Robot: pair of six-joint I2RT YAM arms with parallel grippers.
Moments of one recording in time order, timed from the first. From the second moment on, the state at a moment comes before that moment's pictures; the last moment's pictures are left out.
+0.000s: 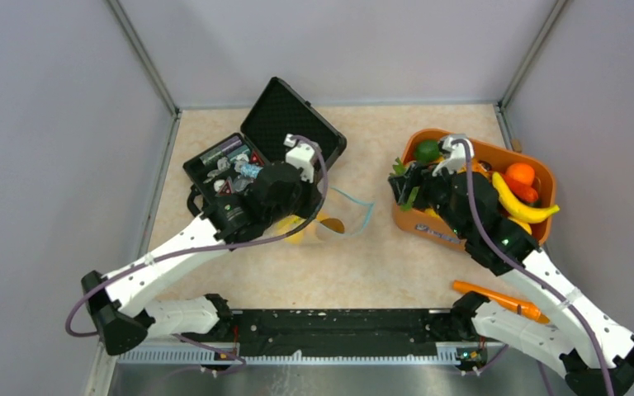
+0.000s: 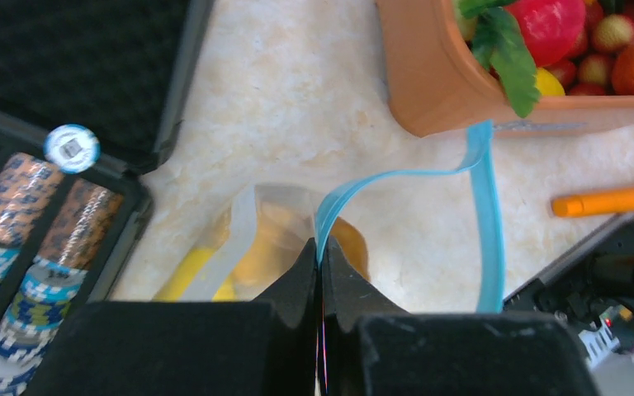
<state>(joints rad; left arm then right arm) -0.90 1.10 1.10 -0.47 -0.23 -0.40 0.69 0.79 0.90 -0.31 0.19 0.34</state>
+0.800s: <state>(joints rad) -0.87 1.19 1.11 -0.58 -0.02 -0.40 0.16 0.90 1.00 -0.67 0.17 0.36</state>
